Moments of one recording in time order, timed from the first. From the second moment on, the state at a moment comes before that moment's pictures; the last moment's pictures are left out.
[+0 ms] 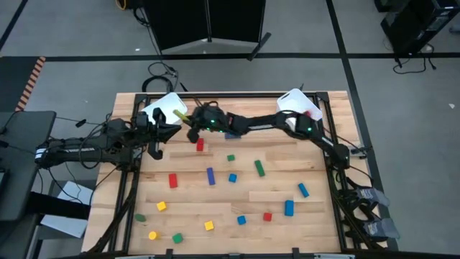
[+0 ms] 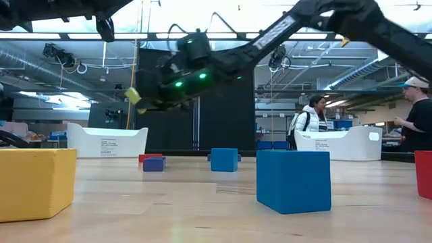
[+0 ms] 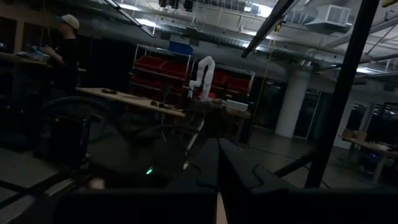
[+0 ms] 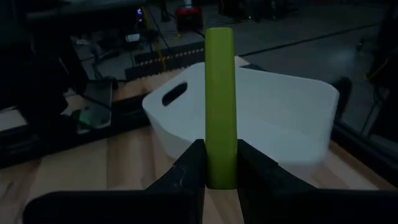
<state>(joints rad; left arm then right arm) 0.13 0.47 0.37 0.37 -0.02 -0.24 -0.23 2.44 1.85 0.33 0.08 0.15</state>
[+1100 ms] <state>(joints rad) 0.13 0.47 0.37 0.37 -0.02 -0.26 -0.36 2.67 2.28 0.08 0.00 0.18</state>
